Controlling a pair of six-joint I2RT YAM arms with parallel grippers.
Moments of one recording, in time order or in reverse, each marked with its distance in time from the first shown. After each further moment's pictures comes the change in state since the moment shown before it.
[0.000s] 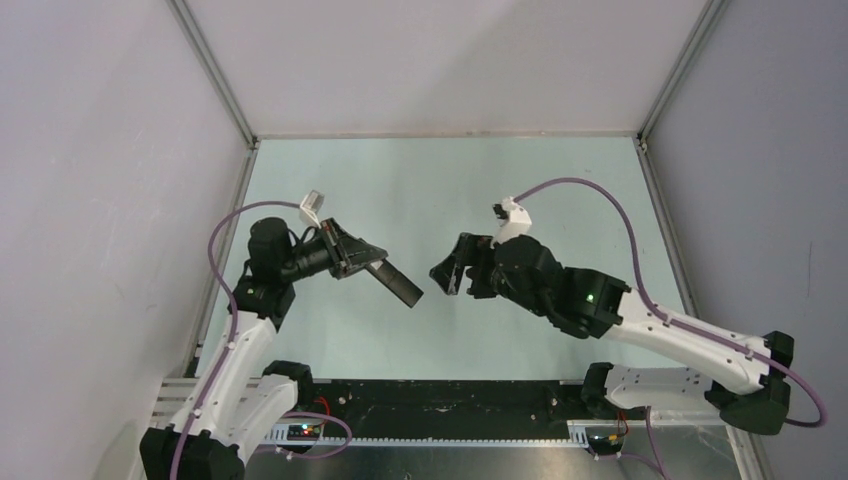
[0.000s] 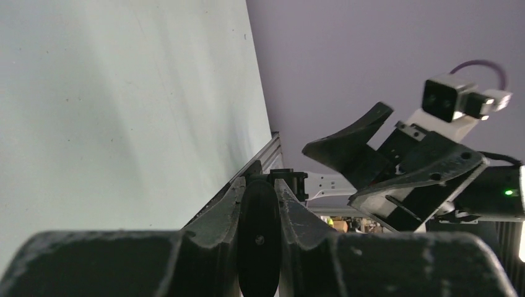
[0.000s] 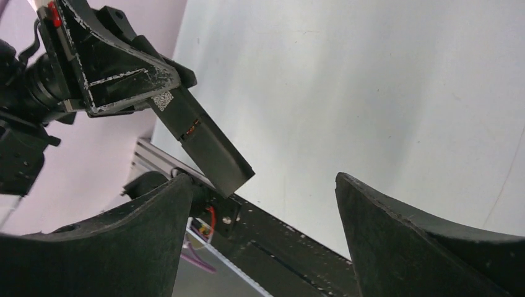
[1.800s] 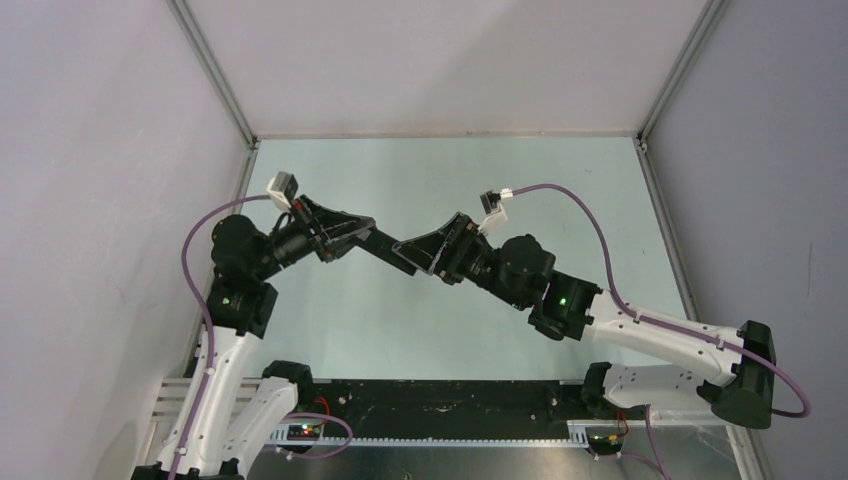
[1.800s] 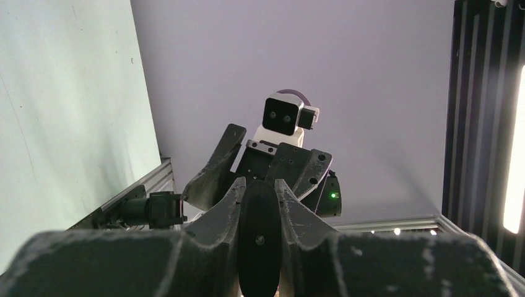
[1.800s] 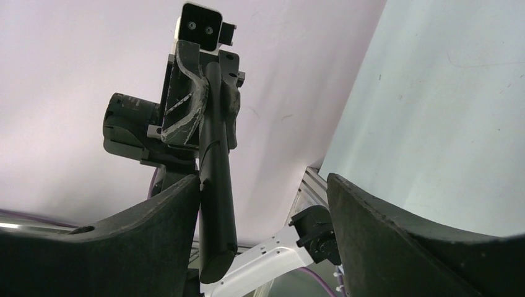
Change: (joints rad) left arm 0.000 -0.095 0.197 0.055 -0.048 -0.508; right arm -0.002 0.030 -0.152 0.657 -0.151 0.297
